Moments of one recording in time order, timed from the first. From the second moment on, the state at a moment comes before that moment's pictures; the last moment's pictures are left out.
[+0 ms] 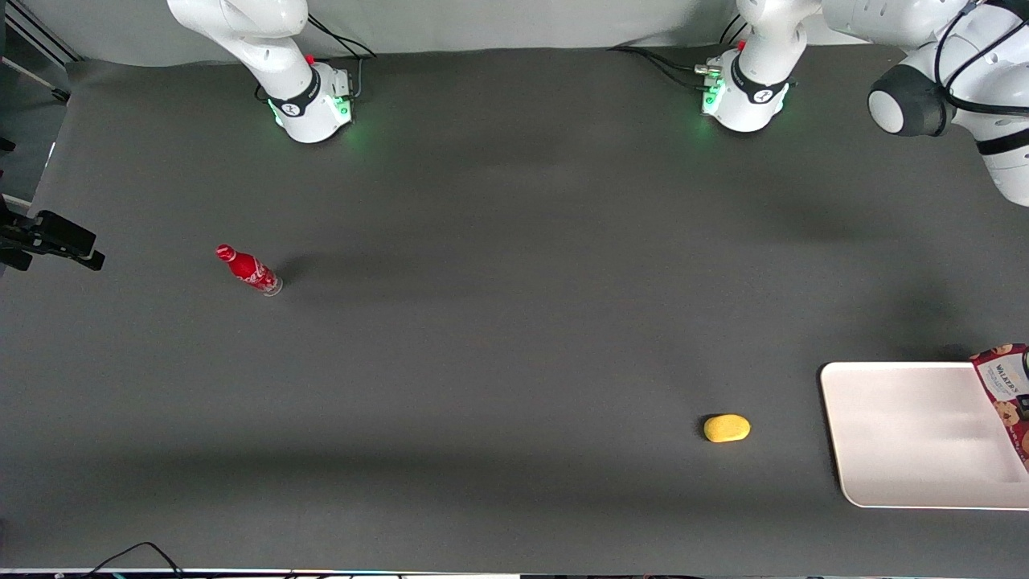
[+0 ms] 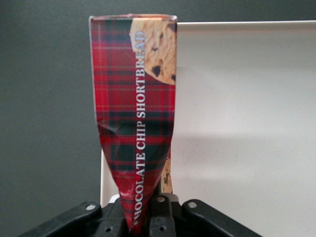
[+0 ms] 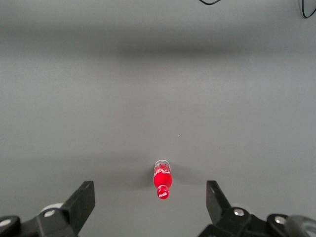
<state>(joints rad) 0.25 1.03 0.37 -1.06 -0.37 2.22 0.59</state>
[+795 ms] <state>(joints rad) 0.25 1.06 0.36 -1.06 -0.37 2.29 0.62</state>
